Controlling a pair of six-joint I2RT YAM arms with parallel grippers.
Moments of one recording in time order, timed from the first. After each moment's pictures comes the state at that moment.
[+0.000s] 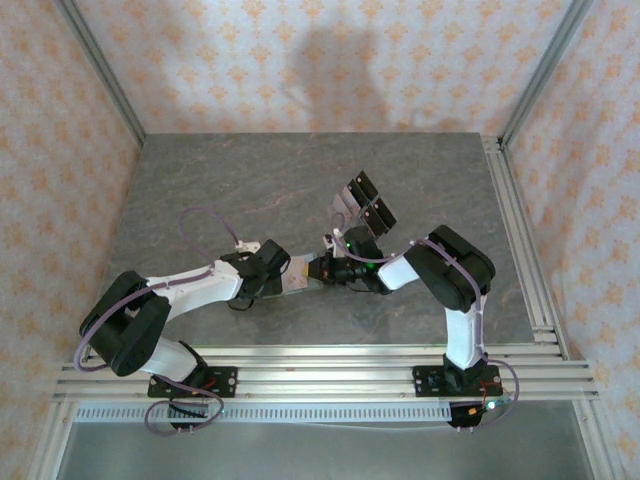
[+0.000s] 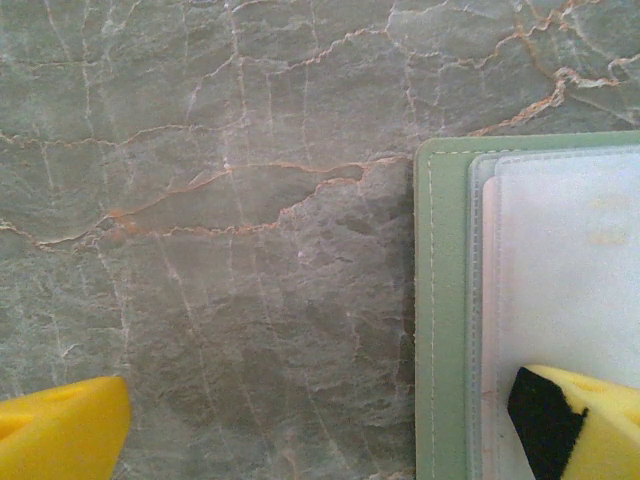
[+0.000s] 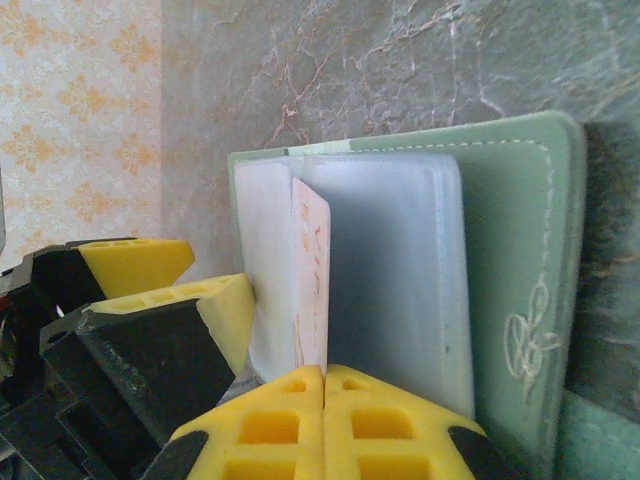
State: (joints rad) left arm -0.62 1.45 0.70 -0.59 -0.41 -0.80; right arm 0.67 1.96 0.74 0.64 -0.70 0.94
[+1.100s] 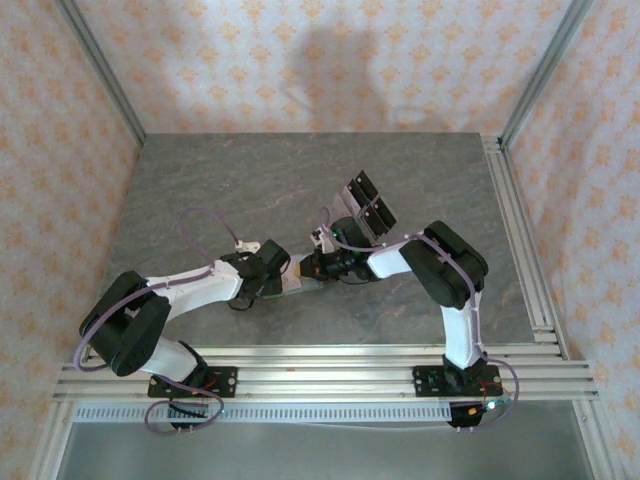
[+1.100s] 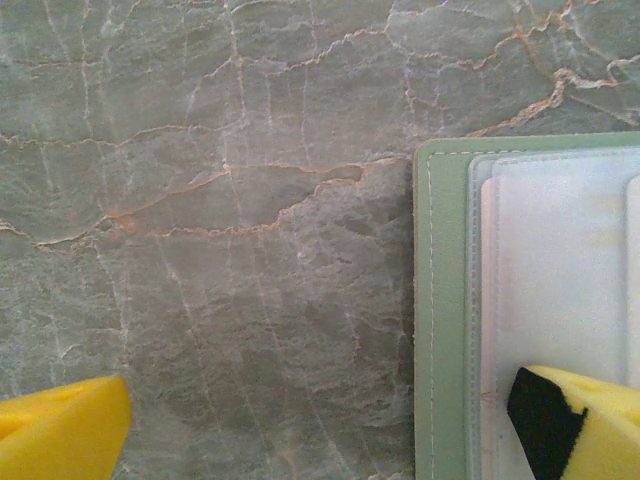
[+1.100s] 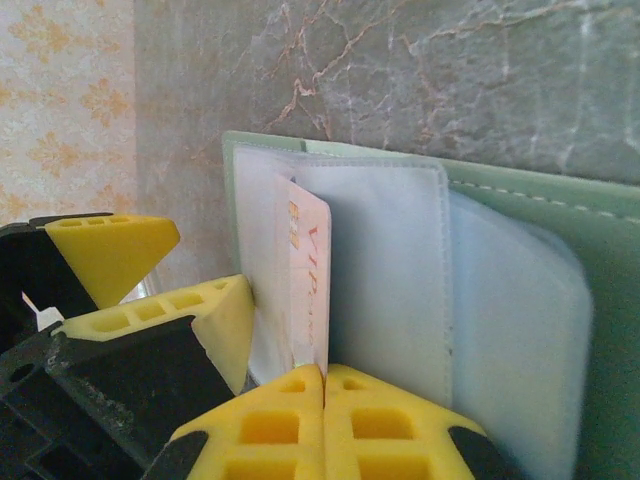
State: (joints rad) left arm -0.62 1.45 0.70 -0.59 -0.41 -0.80; right arm 0.69 2.01 0.92 0.38 -0.76 0.81
